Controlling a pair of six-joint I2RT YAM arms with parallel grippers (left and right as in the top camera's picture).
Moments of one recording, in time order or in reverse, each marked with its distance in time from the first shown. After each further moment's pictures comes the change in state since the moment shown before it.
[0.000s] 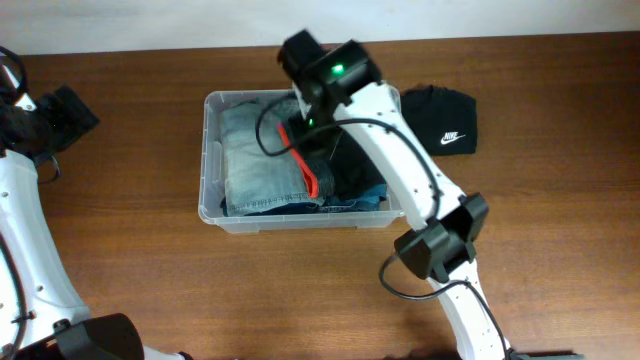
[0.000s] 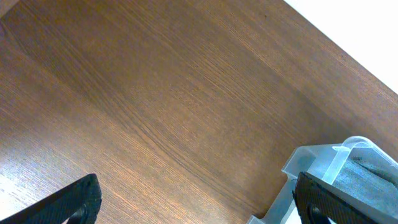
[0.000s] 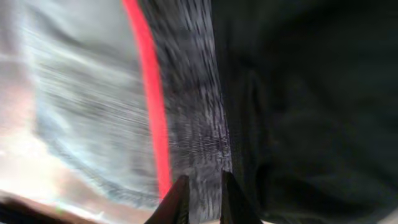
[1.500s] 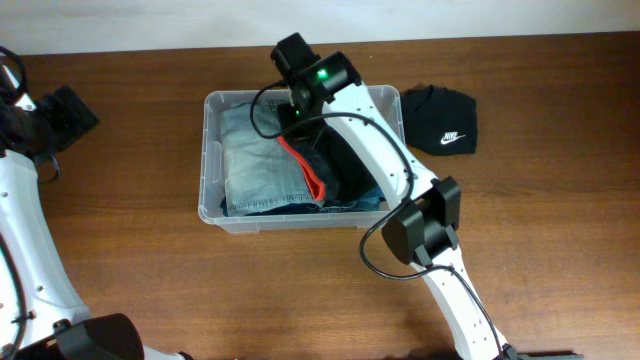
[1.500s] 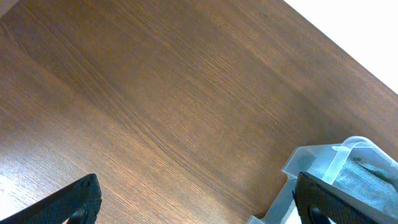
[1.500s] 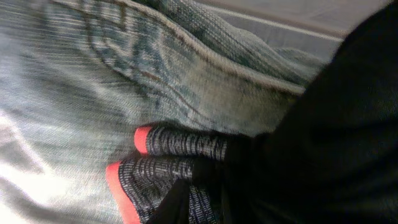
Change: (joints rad) left arm 0.000 0.000 0.000 0.000 0.000 0.000; right arm -0.028 0.179 0.063 0.302 0.002 0.048
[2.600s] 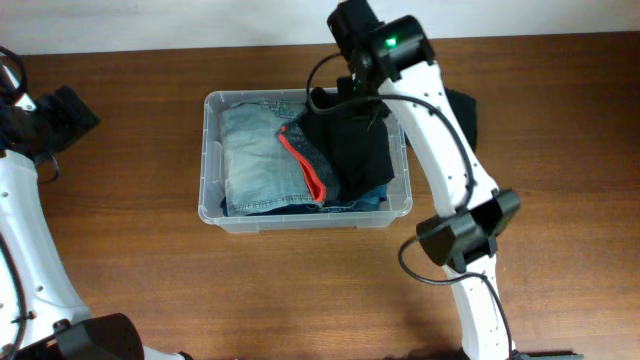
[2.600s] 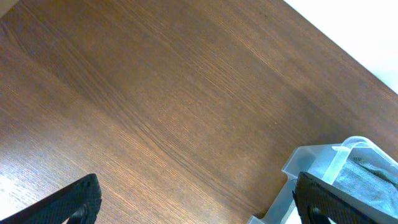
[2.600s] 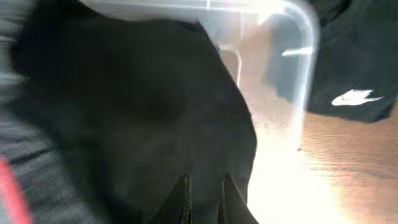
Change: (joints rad) left arm 0.000 0.000 0.000 0.000 0.000 0.000; right arm -0.133 -0.202 -0.045 -0.230 0.220 0.029
